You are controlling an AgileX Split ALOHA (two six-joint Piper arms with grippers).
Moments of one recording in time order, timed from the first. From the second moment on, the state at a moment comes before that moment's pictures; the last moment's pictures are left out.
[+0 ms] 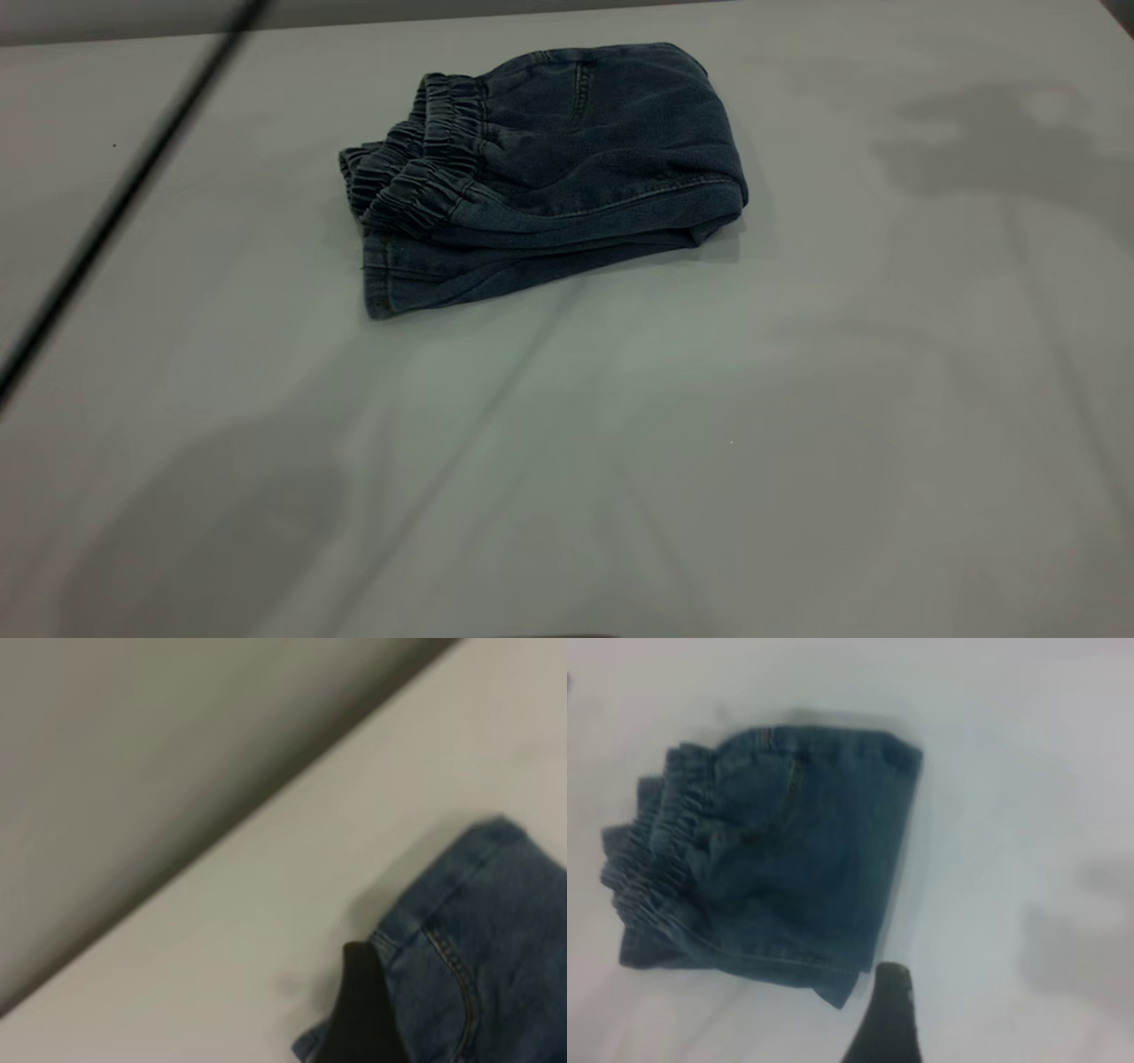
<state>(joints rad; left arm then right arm) -0.53 2.40 -2.74 0.14 1.17 0.14 -0.02 1.89 -1.96 0.45 1.24 -0.20</state>
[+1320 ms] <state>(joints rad) -0.53 0.80 -1.02 0.14 1.17 -0.09 -0.02 0.45 -0.94 0.33 1.27 -0.14</state>
